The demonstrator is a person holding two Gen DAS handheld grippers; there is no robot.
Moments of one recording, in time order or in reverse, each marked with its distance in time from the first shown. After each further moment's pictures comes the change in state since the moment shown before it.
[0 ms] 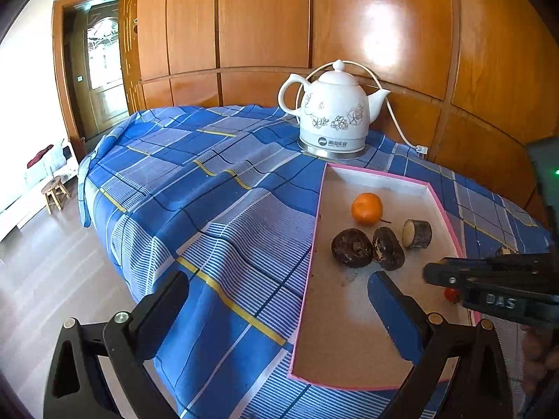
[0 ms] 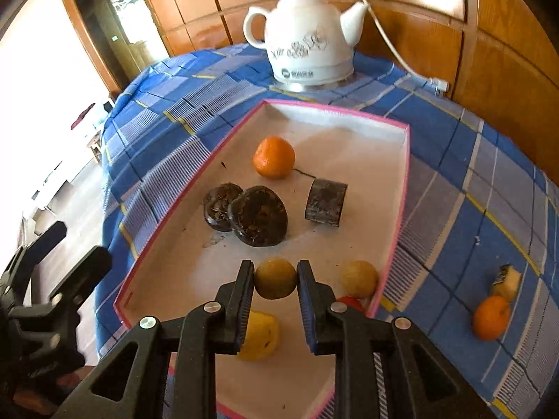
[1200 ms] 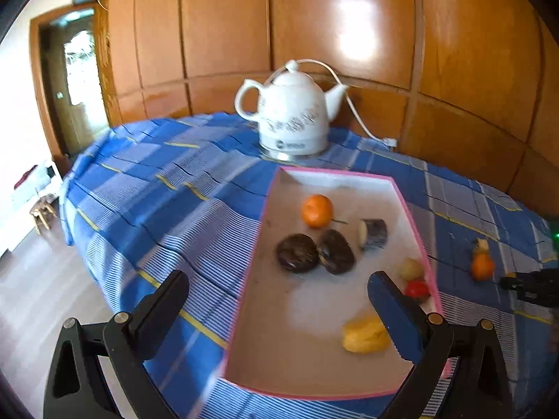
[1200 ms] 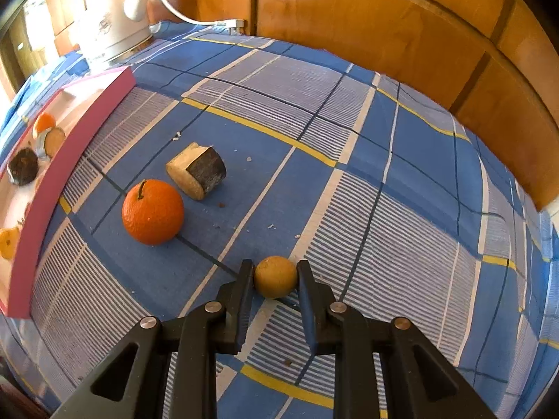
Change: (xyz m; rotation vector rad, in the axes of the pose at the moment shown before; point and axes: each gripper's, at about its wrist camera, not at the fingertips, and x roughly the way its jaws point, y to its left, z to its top) left arm -0.008 -0.048 0.006 0.079 -0.024 -0.041; right arm -0.061 -0.206 -0.085 0.216 0.083 -0.390
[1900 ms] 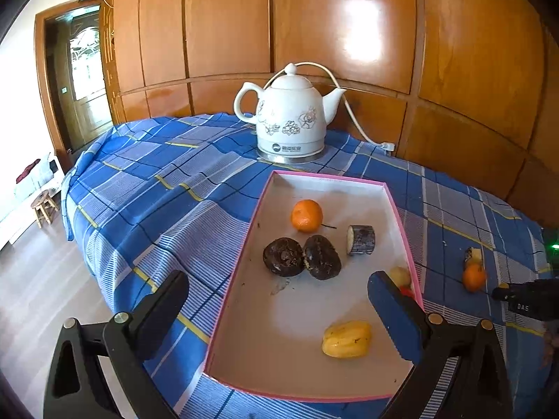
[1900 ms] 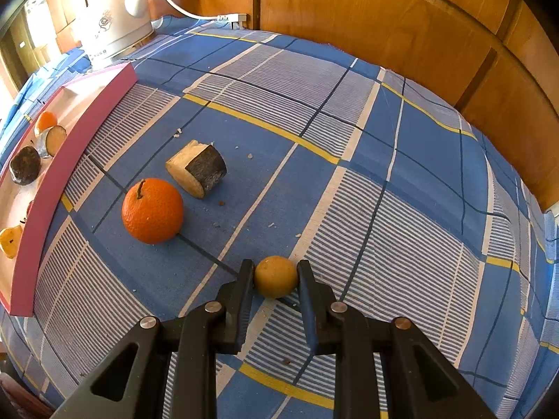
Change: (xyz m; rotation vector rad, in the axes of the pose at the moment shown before) left arm -0.003 -0.018 0.005 -0.023 0.018 -0.018; right arm 0.013 0.001 0.005 -0.060 0.006 0.000
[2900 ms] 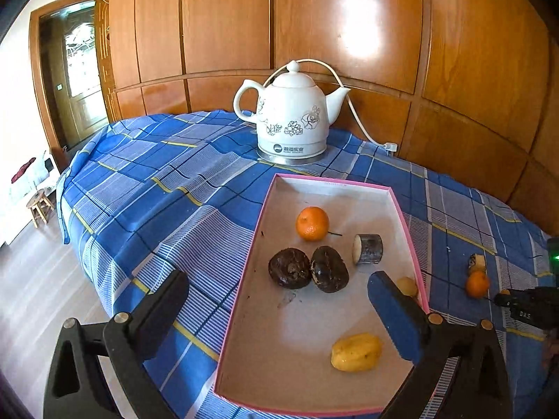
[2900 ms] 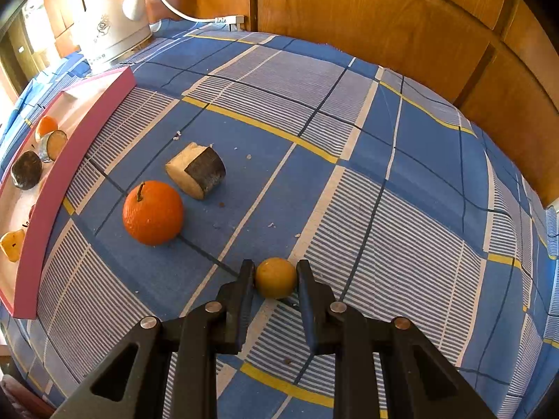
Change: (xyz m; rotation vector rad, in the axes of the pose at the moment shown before) left arm 0.011 0.010 0.017 0.004 0.023 -0.010; right arm -0.002 -0.004 -0.001 0.016 -0.005 0.012
